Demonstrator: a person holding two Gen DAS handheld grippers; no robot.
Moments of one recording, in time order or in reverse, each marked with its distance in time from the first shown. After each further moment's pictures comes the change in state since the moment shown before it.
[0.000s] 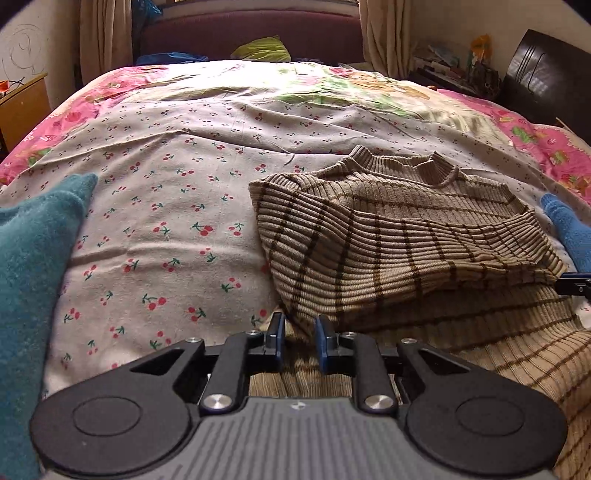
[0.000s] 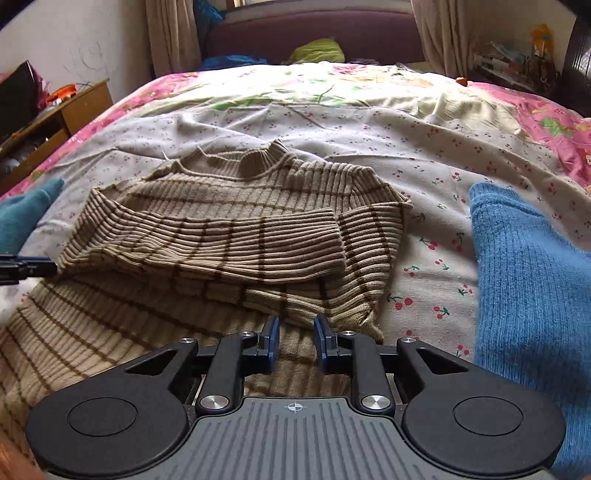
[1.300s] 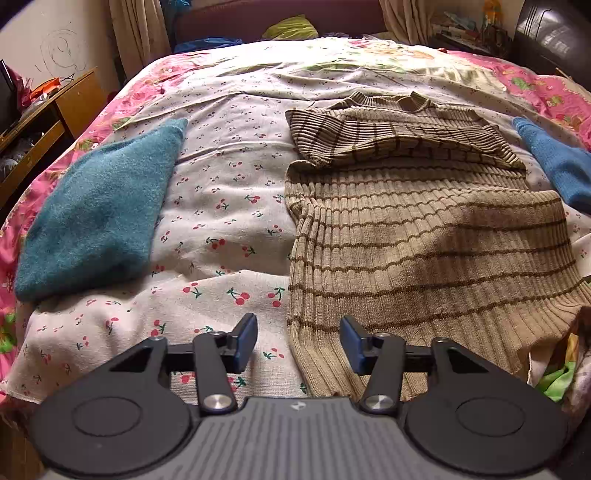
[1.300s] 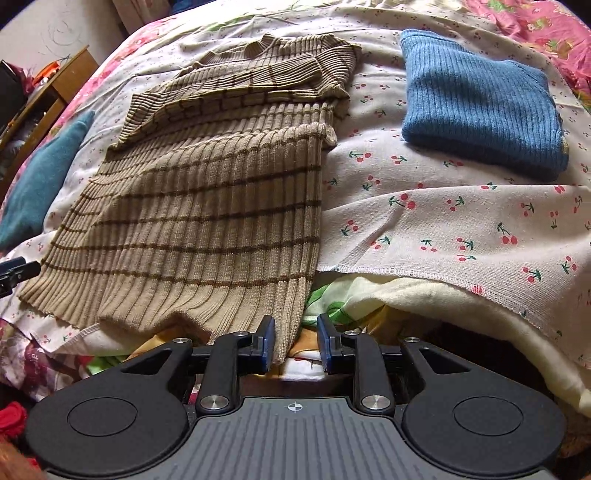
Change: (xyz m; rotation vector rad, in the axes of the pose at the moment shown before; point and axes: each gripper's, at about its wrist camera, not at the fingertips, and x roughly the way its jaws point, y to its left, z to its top) left arm -0.150 -0.043 -0.121 0.033 0.105 0.193; right arm -0.131 0.016 -0.128 0.178 0.302 0.007
